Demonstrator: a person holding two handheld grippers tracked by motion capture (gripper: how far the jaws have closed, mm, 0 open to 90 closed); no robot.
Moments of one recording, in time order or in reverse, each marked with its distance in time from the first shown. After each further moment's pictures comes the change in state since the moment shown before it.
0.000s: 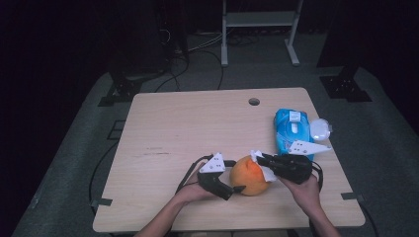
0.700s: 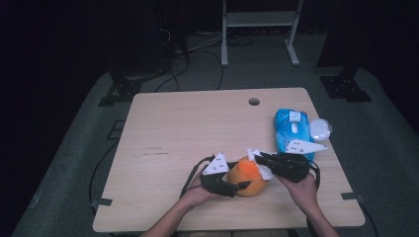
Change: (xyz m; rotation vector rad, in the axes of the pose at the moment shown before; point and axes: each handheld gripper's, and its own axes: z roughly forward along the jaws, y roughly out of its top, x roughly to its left) left arm -0.014 0.012 -0.002 -0.023 0.074 -0.050; right arm 0.000 0.001 0.007 0.004 -0.017 -0.007
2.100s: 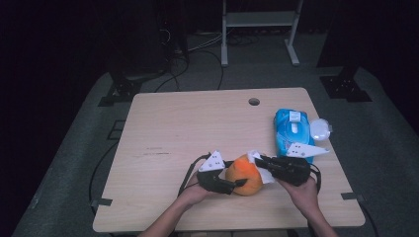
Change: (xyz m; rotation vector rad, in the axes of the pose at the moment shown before) left arm 0.010 -0.003 -0.006 -0.009 0.000 -0.053; right arm 0.007 -0.003 -0.005 -0.006 0.020 0.004
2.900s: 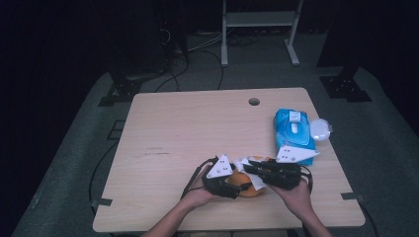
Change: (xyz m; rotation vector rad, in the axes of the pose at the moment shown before) left arm -0.022 0.008 0.010 0.034 0.024 0.127; right arm 0.029 0.011 0.013 0.010 0.104 -0.105
